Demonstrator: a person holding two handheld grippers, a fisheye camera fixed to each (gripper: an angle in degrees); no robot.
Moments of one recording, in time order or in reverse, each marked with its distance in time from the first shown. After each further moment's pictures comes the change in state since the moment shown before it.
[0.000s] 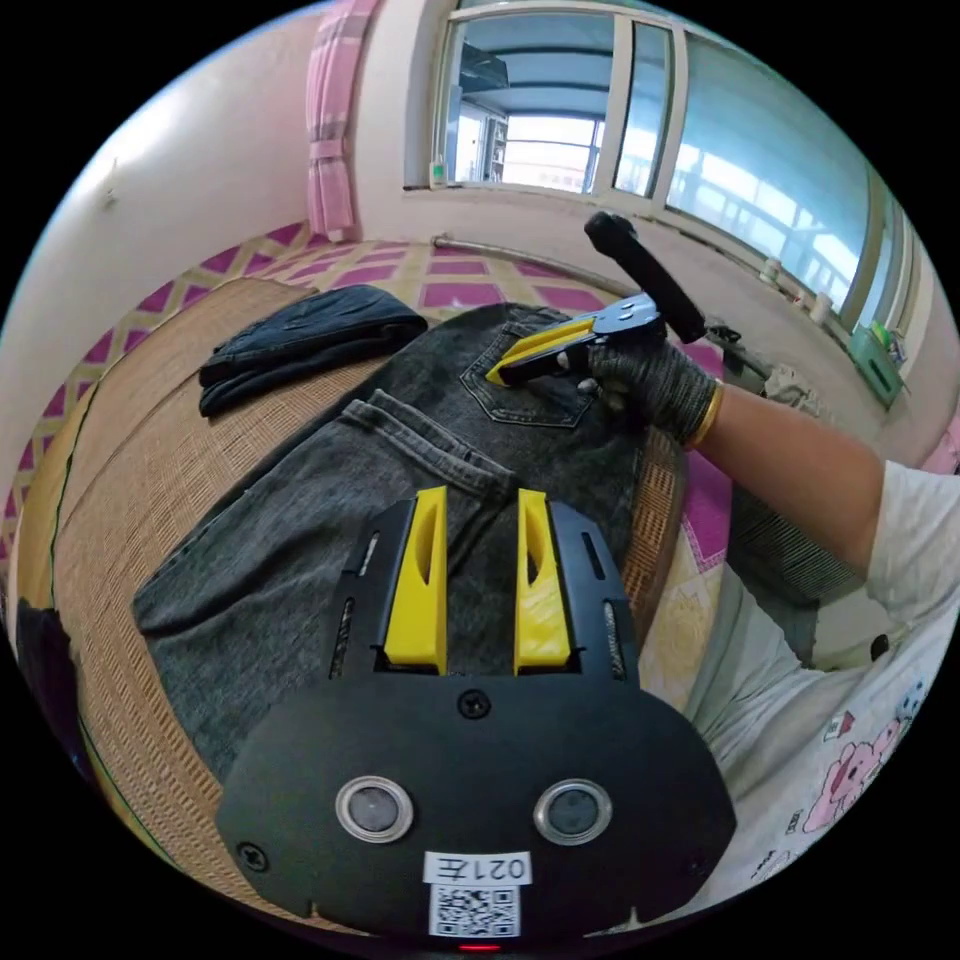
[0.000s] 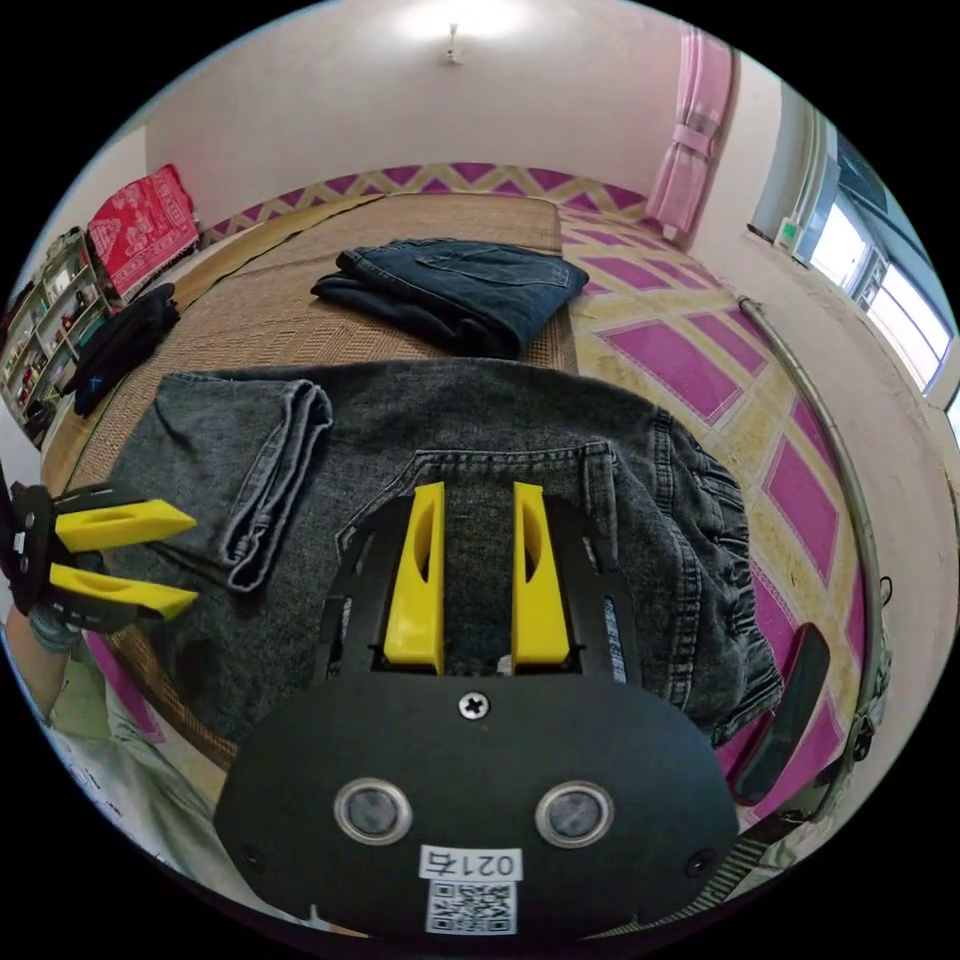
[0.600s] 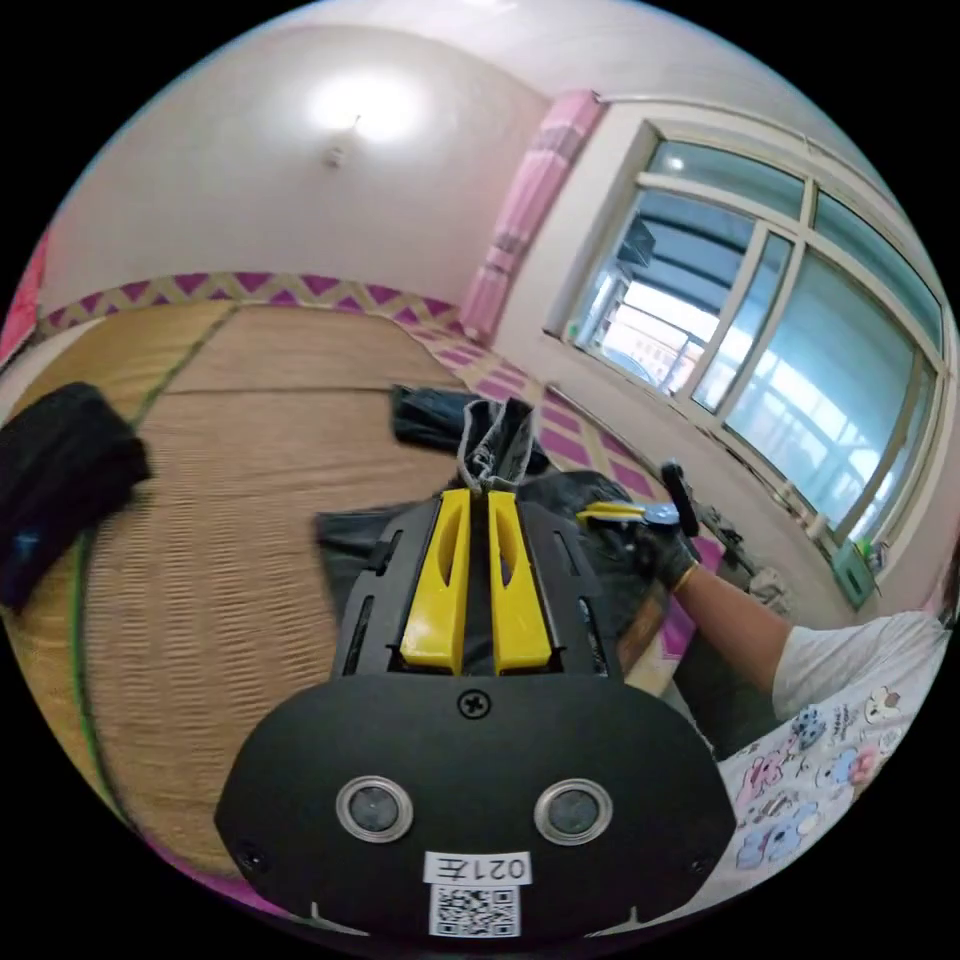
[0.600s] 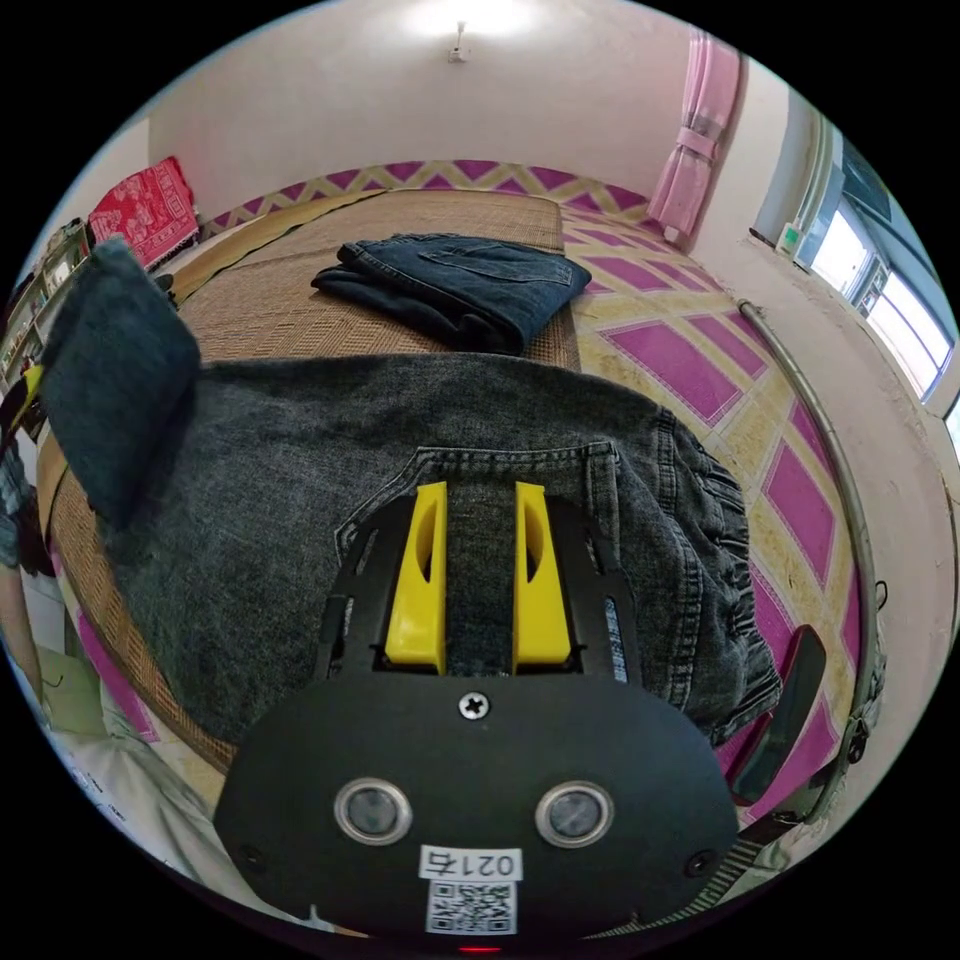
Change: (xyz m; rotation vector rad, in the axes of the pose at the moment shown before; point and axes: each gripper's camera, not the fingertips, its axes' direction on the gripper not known) left arm -0.175 0.104 -0.238 0.442 -0.104 -0.488; right arm -0.051 0.027 0.015 -0.012 0.013 -0.005
